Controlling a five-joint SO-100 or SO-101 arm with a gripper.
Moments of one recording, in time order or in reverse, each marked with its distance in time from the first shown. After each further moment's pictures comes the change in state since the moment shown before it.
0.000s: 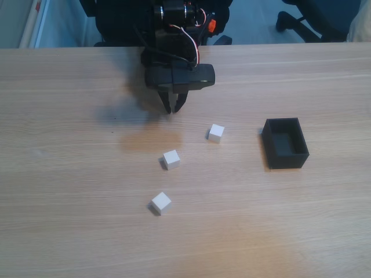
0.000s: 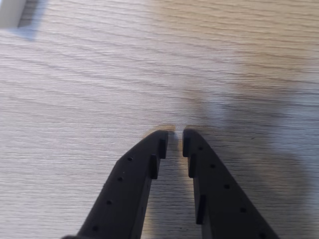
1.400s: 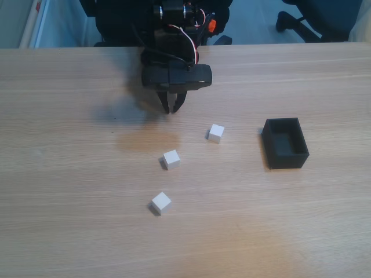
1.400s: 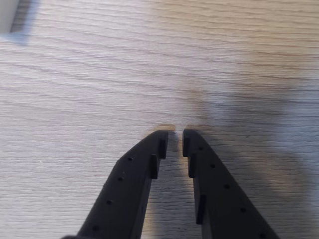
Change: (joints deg) arm 1.2 0.0 0.0 0.0 0.5
